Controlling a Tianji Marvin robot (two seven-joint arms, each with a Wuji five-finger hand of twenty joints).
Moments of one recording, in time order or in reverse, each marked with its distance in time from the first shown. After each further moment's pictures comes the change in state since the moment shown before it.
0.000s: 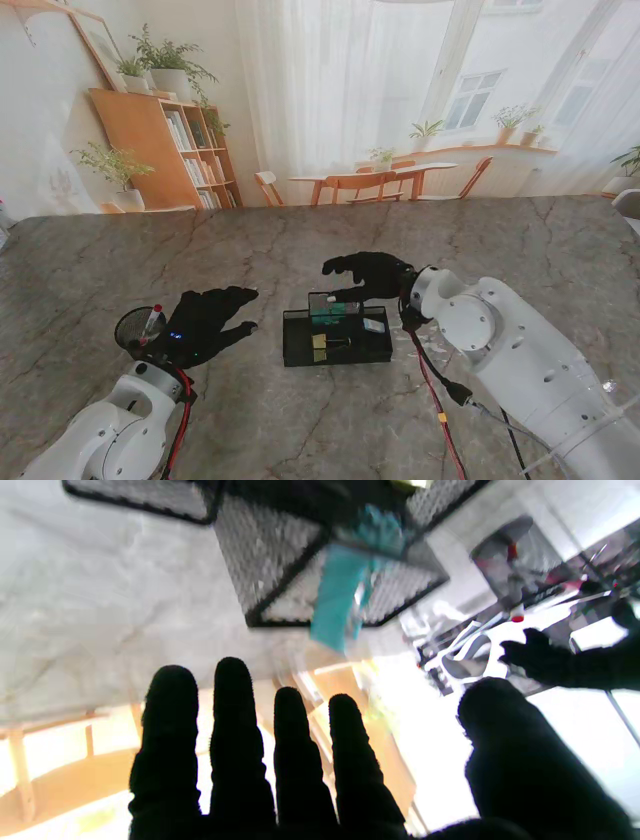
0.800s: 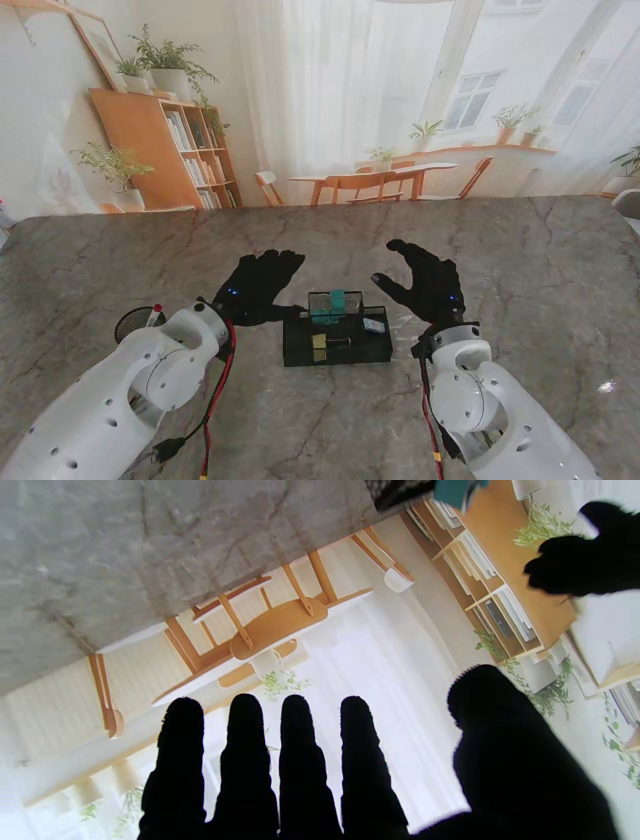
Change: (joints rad) left arm -0.425 0.030 0.285 0.159 -0.123 -0.002 -0.302; right arm -0.417 -0.091 0.179 -0.241 -0.114 0.425 -0.612; left_hand -0.161 -0.004 -0.006 0.002 -0.309 0.268 -0.133 -0.182 -0.384 0.112 -0.073 -0.076 -0.395 0.036 -0.134 -0.166 -0.240 -0.014 -0.324 -0.113; right_hand 0.084 -0.032 -0.048 0.011 -0.021 -0.092 -0.010 -0.009 -0.045 -0.054 -0.041 -0.047 -0.146 -0.093 -0.305 -0.106 -0.232 -0.118 -0.299 -0.074
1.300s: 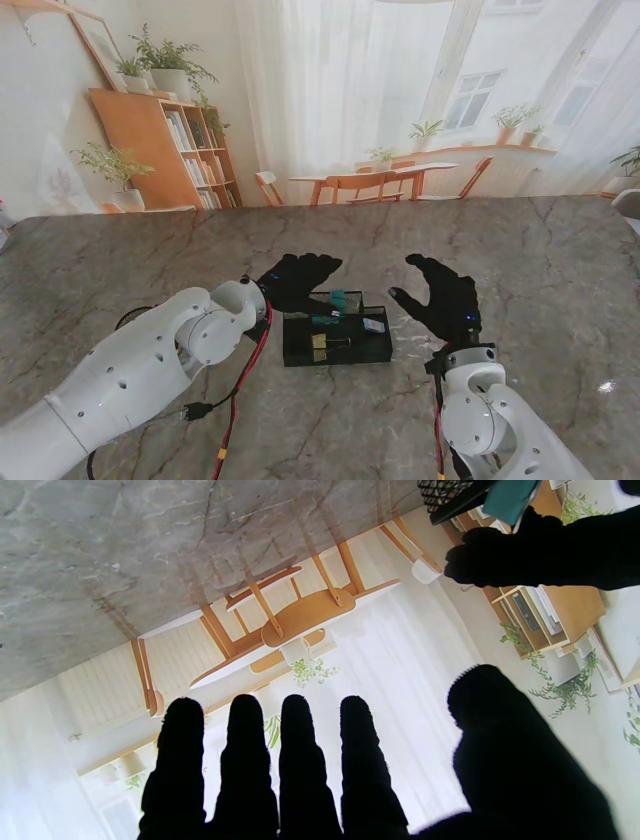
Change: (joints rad) left arm -0.367 -0.039 0.353 0.300 -0.218 -0.030 -0.028; right arm -0.083 -0.012 0.062 0.016 -0.037 -0.035 -0.088; left_hand -0.035 -0.010 0.000 0.000 0.000 0.025 -0.005 -0.044 0.001 0.042 0.001 0.000 0.000 0.029 0.027 0.007 0.003 -0.001 0.032 0.000; right_hand 0.000 0.000 0.000 0.000 0.002 0.001 0.002 0.000 0.002 0.000 0.000 0.000 0.000 0.000 -0.010 0.000 -0.002 0.000 0.000 0.000
